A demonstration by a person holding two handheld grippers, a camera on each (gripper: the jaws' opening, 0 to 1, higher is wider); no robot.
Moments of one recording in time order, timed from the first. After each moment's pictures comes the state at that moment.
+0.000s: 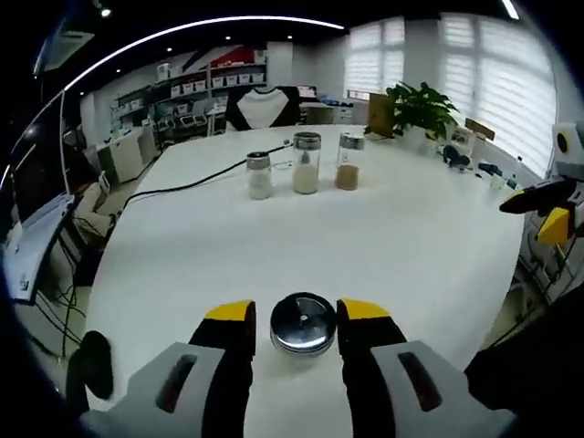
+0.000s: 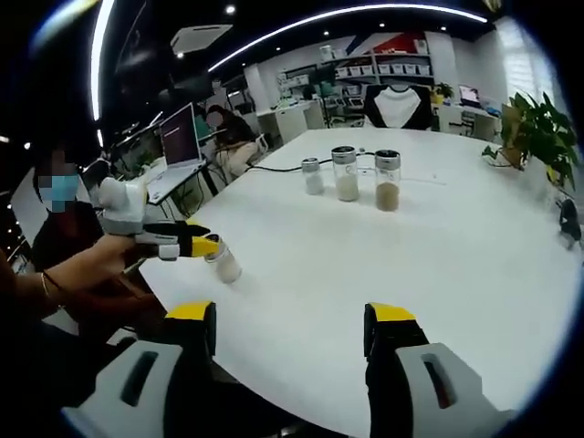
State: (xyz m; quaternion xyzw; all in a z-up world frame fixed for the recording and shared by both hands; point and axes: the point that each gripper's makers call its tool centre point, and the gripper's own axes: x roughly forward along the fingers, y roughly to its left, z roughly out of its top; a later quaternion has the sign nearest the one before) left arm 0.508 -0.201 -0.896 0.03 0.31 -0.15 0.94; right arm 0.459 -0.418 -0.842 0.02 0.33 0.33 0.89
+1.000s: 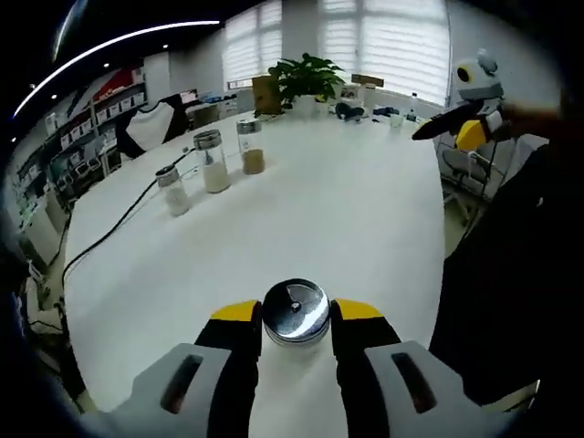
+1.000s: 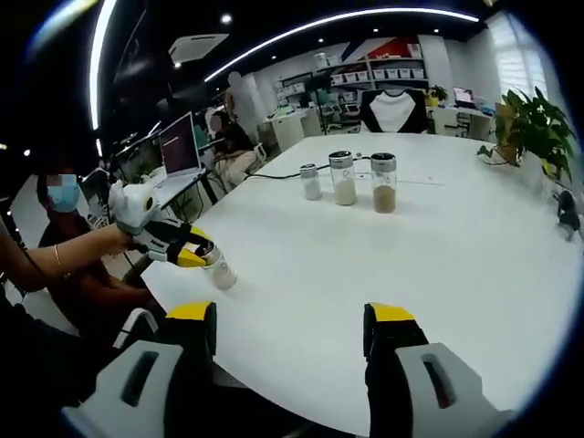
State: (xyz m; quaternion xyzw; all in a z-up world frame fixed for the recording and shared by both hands) left arm 0.488 -0.204 -0.904 0.17 0.30 -0.44 0.83; right arm 0.452 -0.419 -0.840 0.03 0.32 0.32 0.89
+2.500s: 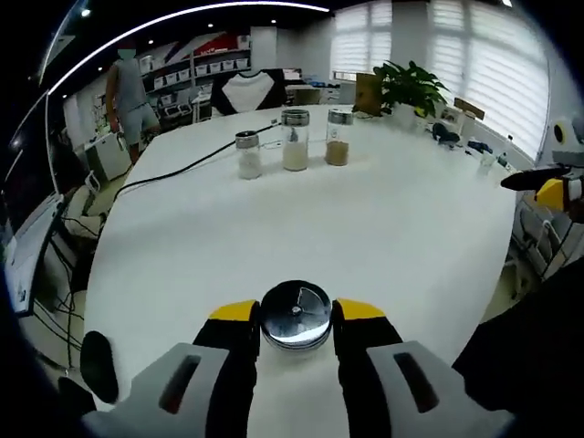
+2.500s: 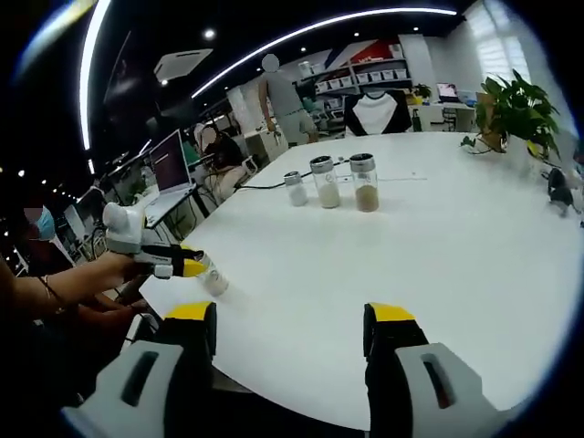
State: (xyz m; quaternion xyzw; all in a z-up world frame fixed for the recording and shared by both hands) left arm 0.496 -0.198 -0.912 0.06 0.35 -0.20 0.91; right arm 0.450 -0.447 -0.840 0.07 0.31 0.29 0.90
